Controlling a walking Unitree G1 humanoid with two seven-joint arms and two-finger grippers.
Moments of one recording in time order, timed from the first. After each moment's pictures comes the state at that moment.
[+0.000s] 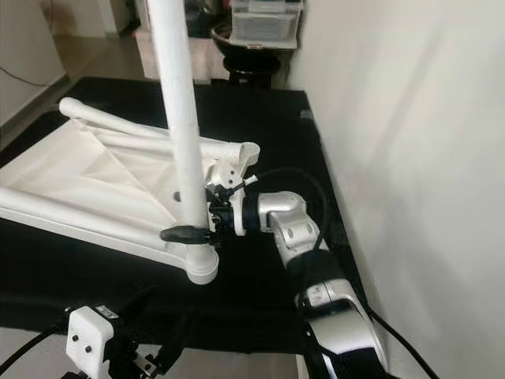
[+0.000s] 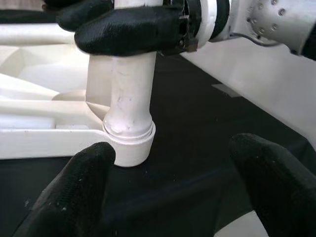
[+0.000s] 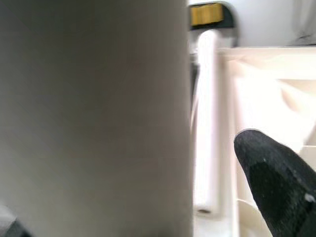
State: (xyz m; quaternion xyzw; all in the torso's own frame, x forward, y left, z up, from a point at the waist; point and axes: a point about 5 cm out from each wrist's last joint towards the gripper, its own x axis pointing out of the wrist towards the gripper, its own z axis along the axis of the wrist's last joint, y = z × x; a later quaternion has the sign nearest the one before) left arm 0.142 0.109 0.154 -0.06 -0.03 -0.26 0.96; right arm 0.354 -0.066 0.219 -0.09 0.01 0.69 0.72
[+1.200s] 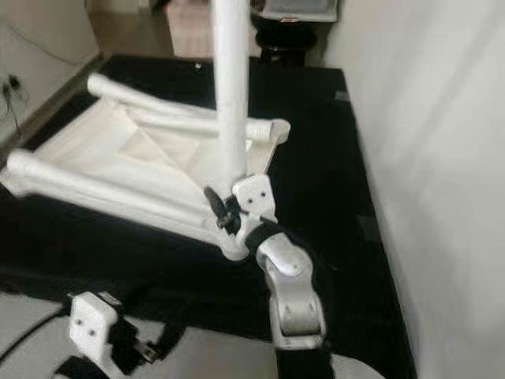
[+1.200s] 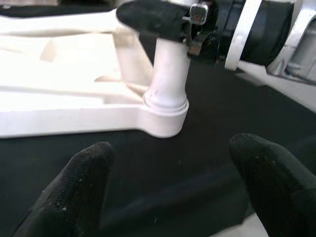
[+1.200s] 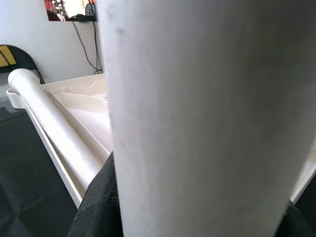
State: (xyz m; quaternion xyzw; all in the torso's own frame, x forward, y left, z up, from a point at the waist) left arm 0.162 0.116 0.149 -0.04 -0.03 -0.28 0.96; right arm 0.302 -0.078 0.186 -0.05 -0.07 0.26 0.96
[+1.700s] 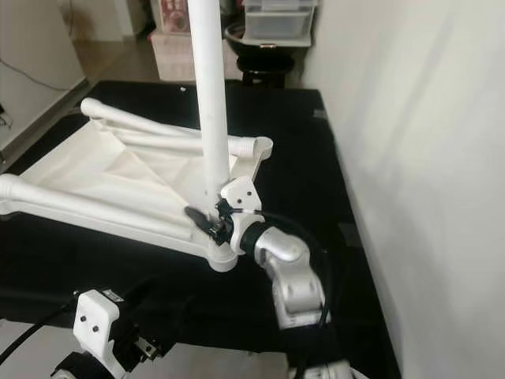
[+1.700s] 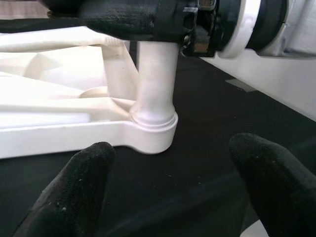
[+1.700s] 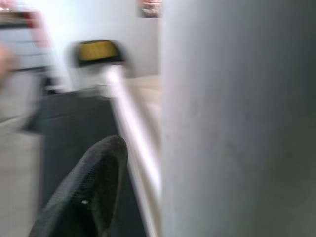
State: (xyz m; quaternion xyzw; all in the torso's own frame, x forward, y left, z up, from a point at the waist) left arm 0.165 0.118 0.146 -0.04 -0.03 -0.27 0.96; right arm 0.322 -0.067 0.199 -0.05 -0.04 0.51 0.86
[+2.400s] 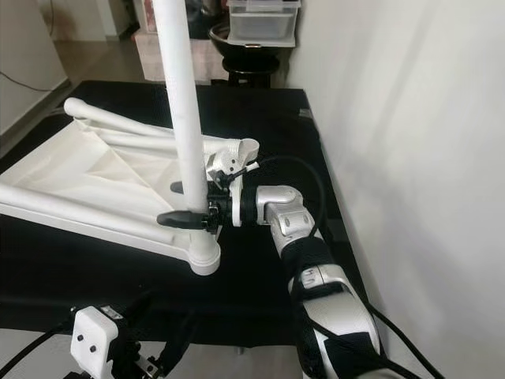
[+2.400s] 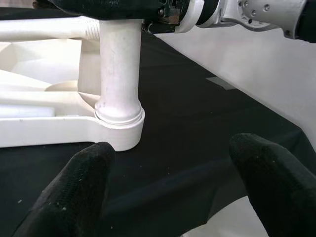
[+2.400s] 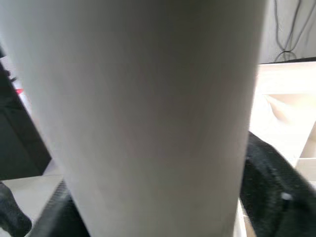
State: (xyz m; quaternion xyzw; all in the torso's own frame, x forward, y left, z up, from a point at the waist) left arm 0.146 0.110 0.150 -0.06 -0.03 -0.27 0.96; right arm 0.365 -0.062 0.218 -0.05 0.00 0.67 0.74
